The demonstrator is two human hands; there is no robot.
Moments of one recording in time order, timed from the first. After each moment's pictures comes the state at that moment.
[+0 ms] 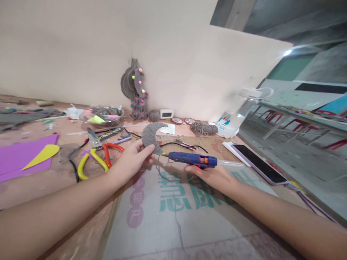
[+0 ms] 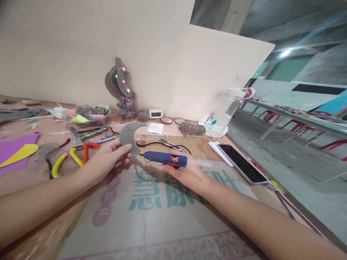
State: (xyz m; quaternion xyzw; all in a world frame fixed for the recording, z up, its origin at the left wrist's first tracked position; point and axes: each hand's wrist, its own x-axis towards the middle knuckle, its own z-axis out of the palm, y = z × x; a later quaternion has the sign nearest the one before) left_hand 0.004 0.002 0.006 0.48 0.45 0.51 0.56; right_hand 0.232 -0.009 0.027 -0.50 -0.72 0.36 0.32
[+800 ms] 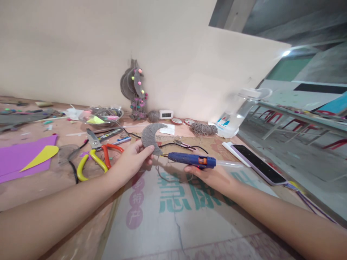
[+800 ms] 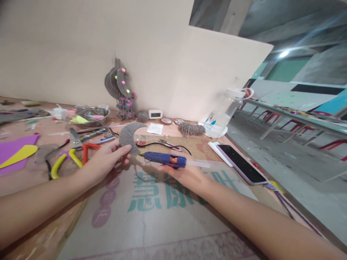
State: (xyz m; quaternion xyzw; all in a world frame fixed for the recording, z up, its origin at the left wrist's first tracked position) left_hand 0.005 0.000 0.009 0.47 0.44 0.51 0.57; right_hand 0.233 -0.009 0.024 -0.52 -0.74 0.32 0.30
